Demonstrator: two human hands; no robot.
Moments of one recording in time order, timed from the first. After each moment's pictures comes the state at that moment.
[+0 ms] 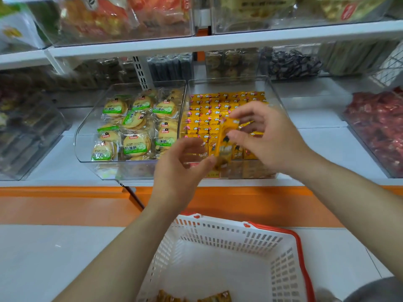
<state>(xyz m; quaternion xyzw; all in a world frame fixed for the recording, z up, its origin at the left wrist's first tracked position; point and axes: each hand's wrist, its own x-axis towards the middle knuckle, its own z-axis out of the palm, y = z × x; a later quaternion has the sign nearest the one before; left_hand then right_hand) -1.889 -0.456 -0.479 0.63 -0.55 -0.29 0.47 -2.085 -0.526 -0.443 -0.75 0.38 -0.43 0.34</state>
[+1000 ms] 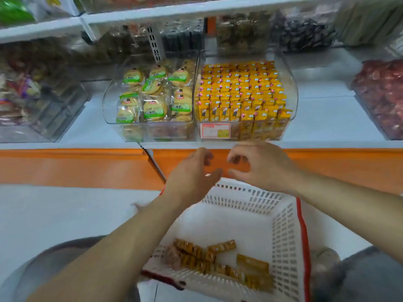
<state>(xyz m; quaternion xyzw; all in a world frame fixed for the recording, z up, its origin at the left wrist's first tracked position) -1.882 -0.380 -0.524 0.70 -0.66 -0.21 0.17 -2.081 -0.437 -0.508 -0.89 0.40 -0.15 0.14</state>
